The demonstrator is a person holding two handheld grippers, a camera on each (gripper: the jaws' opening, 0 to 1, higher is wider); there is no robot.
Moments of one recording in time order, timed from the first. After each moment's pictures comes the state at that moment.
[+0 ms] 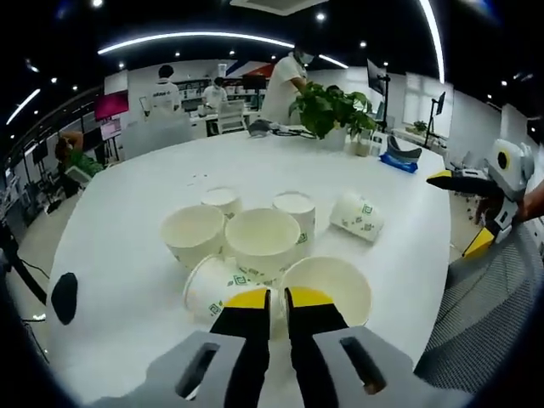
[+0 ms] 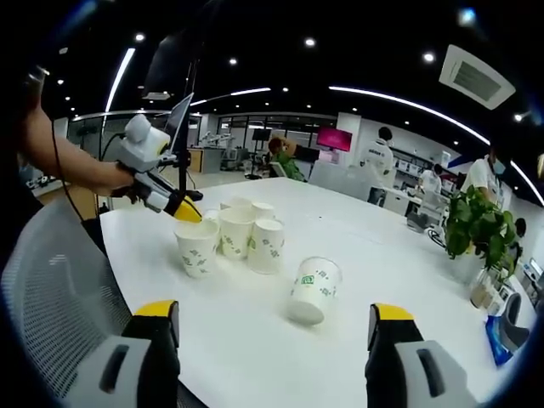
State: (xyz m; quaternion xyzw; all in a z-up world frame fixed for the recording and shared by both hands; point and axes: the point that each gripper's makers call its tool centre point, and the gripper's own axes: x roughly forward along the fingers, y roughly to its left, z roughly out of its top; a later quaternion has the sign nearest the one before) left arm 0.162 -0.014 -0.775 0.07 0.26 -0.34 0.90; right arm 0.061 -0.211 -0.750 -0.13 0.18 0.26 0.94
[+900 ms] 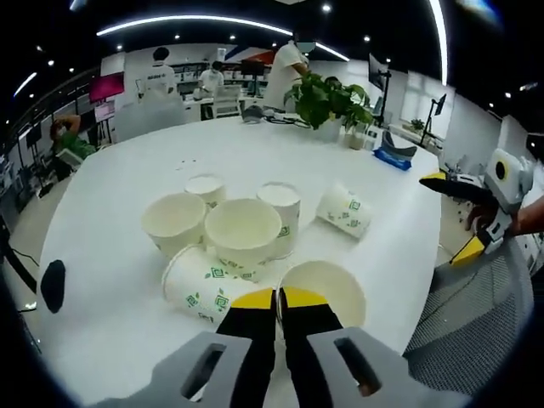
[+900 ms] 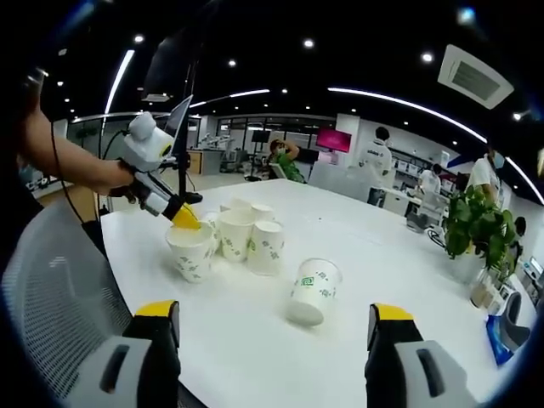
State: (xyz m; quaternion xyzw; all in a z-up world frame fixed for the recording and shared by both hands) left arm 0.148 -0.026 -0.777 0.06 0.31 -0.35 0.88; right arm 0.061 -0.210 -0.749 -0.13 0.18 0.26 0.94
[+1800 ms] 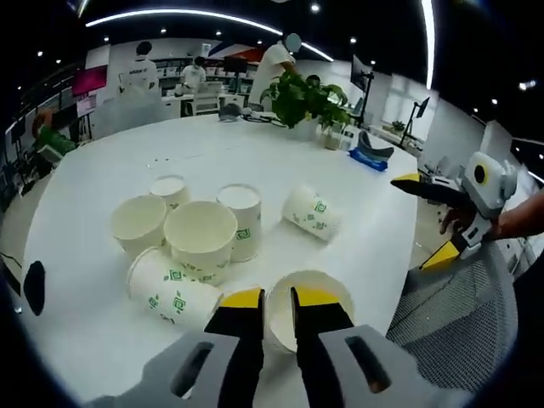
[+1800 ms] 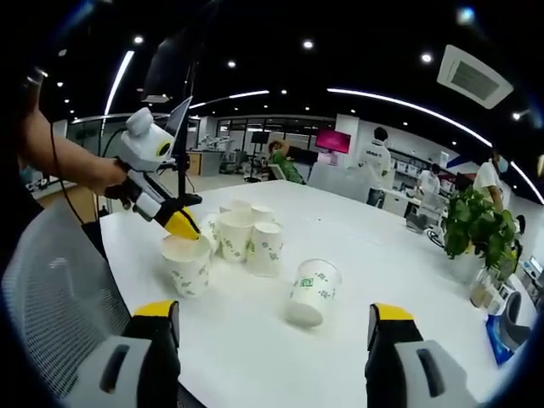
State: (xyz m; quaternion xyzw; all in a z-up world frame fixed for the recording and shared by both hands) left arm 0.130 -0.053 -0.771 0.04 0.31 -0.40 0.86; right arm 0.061 -0.211 -0.748 -0.12 0.18 0.26 0.94
